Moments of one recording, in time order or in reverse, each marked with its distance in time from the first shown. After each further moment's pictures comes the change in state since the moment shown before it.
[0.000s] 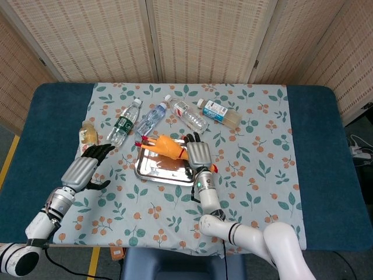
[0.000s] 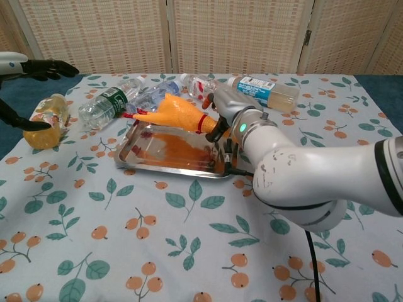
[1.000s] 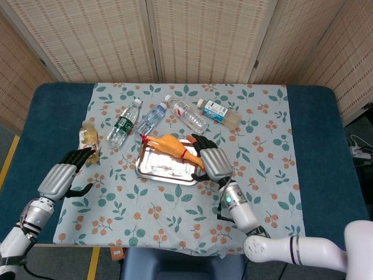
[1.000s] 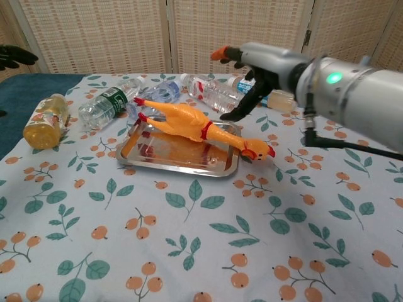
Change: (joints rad) left arm 0.135 0.137 0.064 -0.064 0.135 0.117 -0.118; right arm -0.329 0.582 -0.122 -0.992 -0.150 0.136 -0.024
